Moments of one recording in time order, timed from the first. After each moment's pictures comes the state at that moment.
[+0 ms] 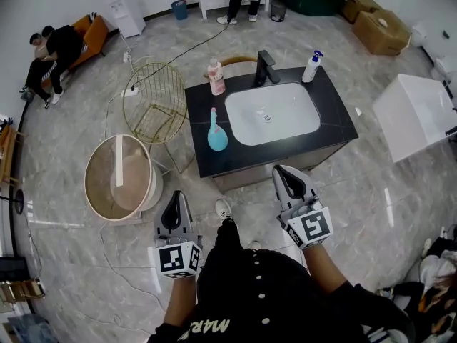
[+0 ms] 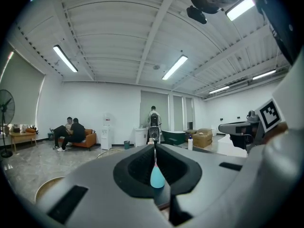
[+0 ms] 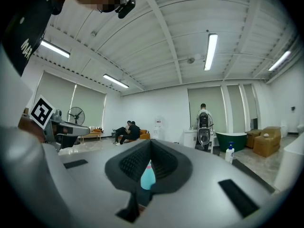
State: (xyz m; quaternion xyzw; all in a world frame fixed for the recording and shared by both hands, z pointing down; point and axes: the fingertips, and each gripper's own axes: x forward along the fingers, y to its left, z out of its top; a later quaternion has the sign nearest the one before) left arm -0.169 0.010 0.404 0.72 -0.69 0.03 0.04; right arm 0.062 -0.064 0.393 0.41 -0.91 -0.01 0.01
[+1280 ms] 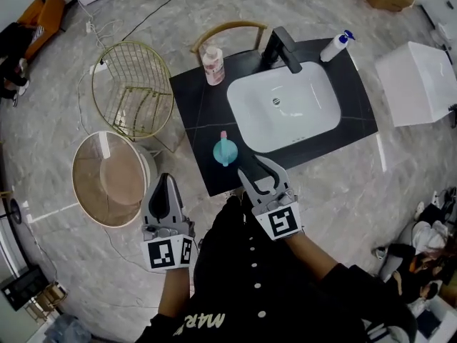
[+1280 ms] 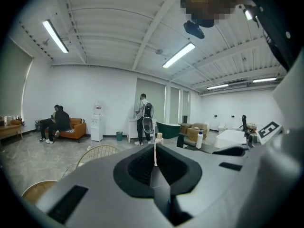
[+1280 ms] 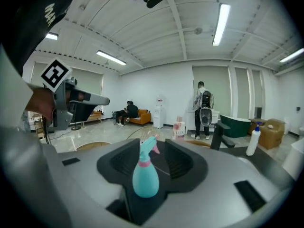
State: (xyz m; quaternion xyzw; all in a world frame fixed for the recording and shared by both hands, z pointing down) left arm -0.252 -0.197 0.435 0.75 -0.65 0.06 0.10; right arm -0.079 -0.208 0.506 0.39 -0.91 0.04 0.15
